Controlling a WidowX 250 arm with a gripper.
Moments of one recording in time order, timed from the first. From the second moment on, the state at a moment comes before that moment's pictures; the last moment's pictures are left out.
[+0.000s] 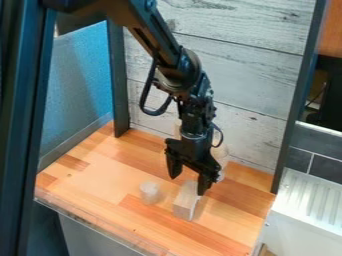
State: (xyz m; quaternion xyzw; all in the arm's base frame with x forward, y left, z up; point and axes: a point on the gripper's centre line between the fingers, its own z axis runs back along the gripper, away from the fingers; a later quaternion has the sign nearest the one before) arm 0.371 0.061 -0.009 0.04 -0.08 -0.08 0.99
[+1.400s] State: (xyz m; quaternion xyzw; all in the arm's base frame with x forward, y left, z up) arm 0.353 0.058 -0.034 0.03 -0.01 -0.03 1.00
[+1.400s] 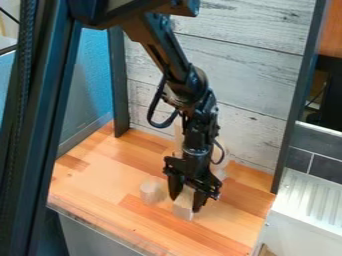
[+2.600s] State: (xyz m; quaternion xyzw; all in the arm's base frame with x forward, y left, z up) arm 0.354 0.109 0.033 0.01 -0.07 0.04 1.00
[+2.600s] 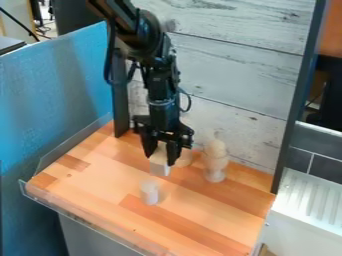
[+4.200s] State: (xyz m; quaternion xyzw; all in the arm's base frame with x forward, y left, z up) arm 0.334 0.124 0.009 0.05 -0.04 0.04 1.00
